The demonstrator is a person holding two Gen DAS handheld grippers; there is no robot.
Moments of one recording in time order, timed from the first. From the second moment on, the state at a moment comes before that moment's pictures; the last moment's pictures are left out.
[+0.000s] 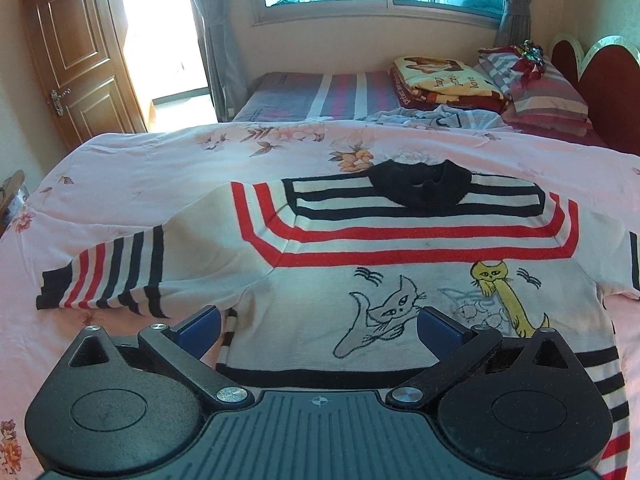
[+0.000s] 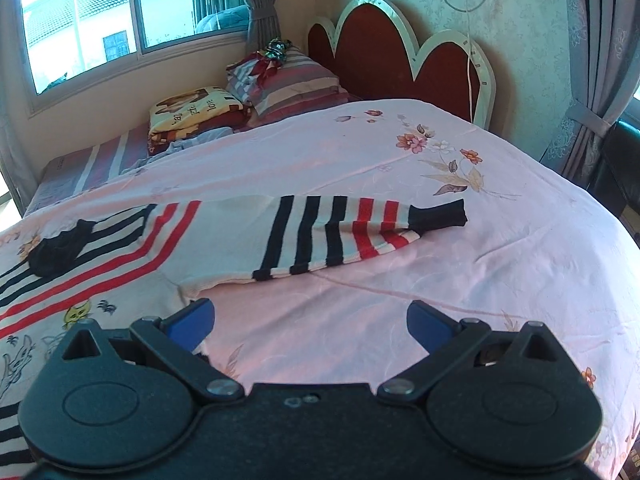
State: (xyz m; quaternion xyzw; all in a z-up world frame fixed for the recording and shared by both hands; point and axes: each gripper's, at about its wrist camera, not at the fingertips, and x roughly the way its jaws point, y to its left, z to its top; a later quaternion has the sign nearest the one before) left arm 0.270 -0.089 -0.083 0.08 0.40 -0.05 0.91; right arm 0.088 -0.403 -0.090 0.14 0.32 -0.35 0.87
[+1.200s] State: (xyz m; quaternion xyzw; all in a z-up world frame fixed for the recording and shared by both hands) left arm 0.333 -0.129 -0.116 0.02 0.41 -0.06 0.91; right arm 0.164 -0.551 -0.135 0.20 0.27 -0.31 0.89
